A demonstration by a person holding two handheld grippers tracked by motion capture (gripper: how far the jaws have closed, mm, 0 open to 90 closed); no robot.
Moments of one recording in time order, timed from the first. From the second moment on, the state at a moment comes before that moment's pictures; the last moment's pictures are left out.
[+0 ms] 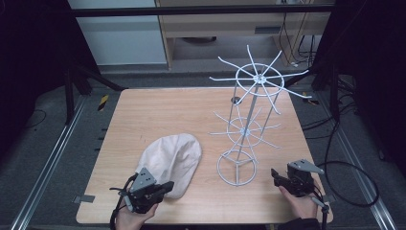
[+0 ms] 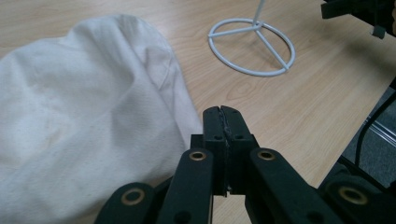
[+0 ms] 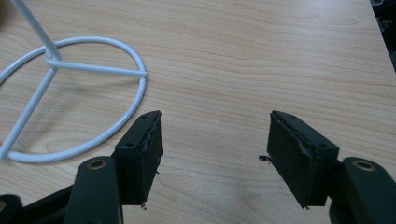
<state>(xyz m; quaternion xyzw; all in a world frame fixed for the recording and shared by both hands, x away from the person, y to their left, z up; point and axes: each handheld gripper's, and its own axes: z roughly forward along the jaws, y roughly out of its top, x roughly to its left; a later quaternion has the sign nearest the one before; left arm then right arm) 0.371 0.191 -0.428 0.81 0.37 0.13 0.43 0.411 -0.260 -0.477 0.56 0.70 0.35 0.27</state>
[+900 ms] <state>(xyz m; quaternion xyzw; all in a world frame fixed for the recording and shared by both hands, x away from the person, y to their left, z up) 0.376 0.224 -0.444 0.82 0.41 0.13 0.38 0.412 -0.261 -0.479 0.56 0.71 0.34 0.26</state>
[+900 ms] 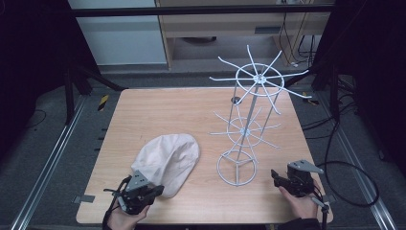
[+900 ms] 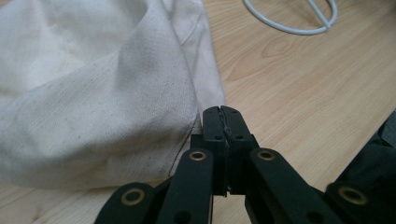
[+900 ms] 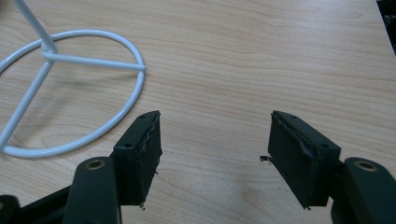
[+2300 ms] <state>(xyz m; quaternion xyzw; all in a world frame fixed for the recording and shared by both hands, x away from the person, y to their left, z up) 0.448 0.226 -0.406 0.76 0.46 0.25 0.39 0.412 -0.262 -0.482 0.56 0.70 0.35 0.26</state>
